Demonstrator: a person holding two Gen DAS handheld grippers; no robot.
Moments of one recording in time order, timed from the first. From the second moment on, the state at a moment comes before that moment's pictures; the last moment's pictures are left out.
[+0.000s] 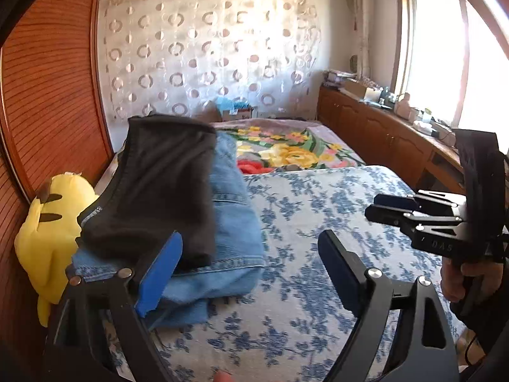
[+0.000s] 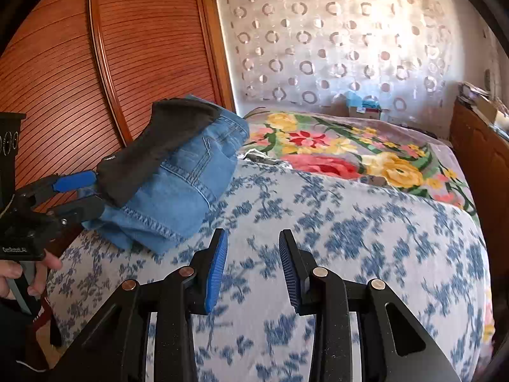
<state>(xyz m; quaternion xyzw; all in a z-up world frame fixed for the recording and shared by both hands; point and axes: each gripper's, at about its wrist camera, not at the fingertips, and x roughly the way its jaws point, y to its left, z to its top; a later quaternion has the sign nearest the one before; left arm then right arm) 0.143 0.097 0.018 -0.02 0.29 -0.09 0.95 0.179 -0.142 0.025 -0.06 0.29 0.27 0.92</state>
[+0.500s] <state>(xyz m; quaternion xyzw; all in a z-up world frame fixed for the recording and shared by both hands) 0.103 0.063 0.016 -0.01 0.30 -0.10 0.95 0.112 -0.184 0.028 -0.05 0.26 0.22 0.94</state>
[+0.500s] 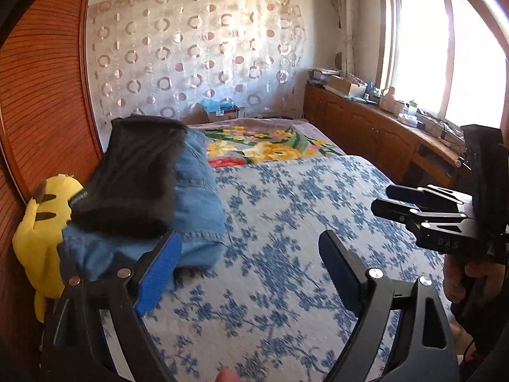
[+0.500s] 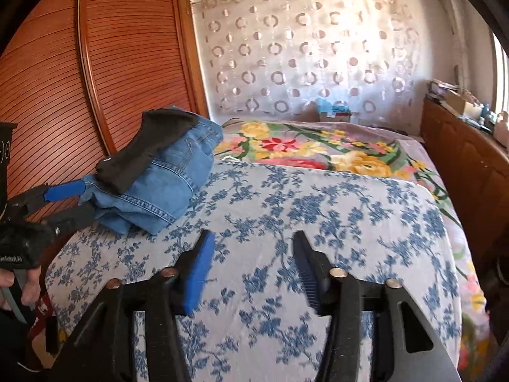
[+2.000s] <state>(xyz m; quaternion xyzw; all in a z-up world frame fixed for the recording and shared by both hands) 0.000 0.030 0.061 0.00 0.23 -0.06 0.97 -0.015 -0.215 0.050 -0.03 0.16 0.14 0.98</state>
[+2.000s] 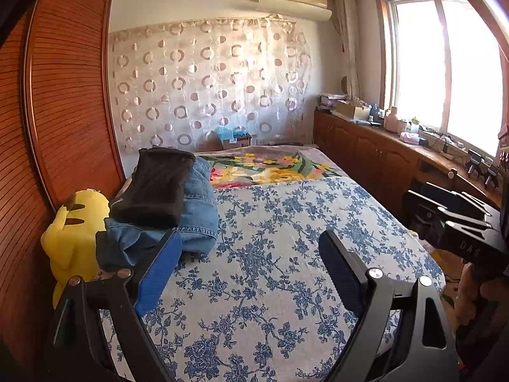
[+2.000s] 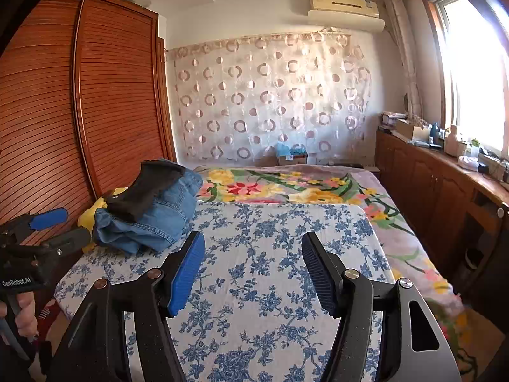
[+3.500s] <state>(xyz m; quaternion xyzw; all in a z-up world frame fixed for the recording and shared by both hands) -0.003 0.035 0.063 0.00 0.23 -0.06 0.97 -0.017 -0.212 0.043 -0.03 0.15 0.14 0.98</state>
